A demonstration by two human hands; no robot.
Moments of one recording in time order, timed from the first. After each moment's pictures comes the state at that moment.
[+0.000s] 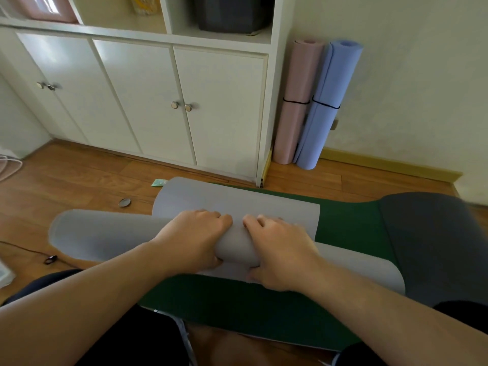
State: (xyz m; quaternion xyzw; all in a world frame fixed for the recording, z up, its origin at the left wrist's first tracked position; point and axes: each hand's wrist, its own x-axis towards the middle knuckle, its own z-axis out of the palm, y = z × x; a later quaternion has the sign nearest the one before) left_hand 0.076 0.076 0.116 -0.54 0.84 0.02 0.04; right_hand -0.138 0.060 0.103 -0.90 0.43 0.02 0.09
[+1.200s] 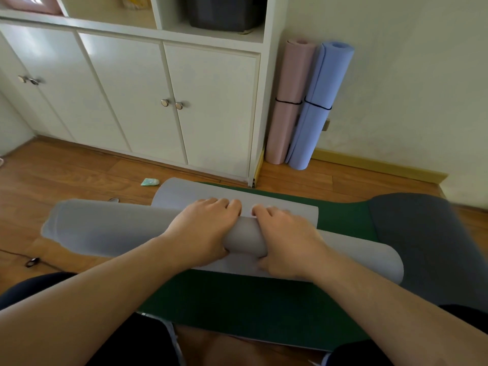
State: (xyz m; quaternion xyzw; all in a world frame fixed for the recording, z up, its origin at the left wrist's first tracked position) left_hand 0.044 0.058 0.122 -0.54 0.84 -0.01 0.00; right_hand -0.160 0.039 0.110 -0.88 0.47 0.03 0.07
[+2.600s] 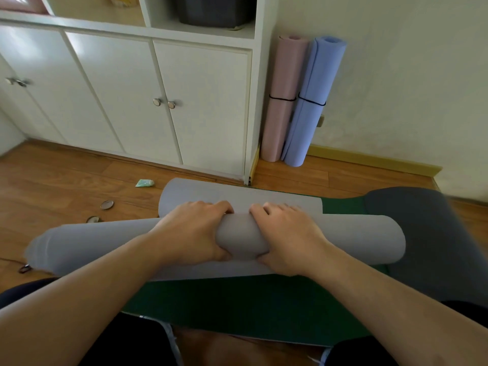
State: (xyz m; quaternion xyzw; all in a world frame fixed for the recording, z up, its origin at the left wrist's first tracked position) left_hand 0.050 0.052 0.131 -0.58 0.80 0.13 0.03; right_hand -0.169 0.035 0.112 -0.90 0.44 0.03 0.03
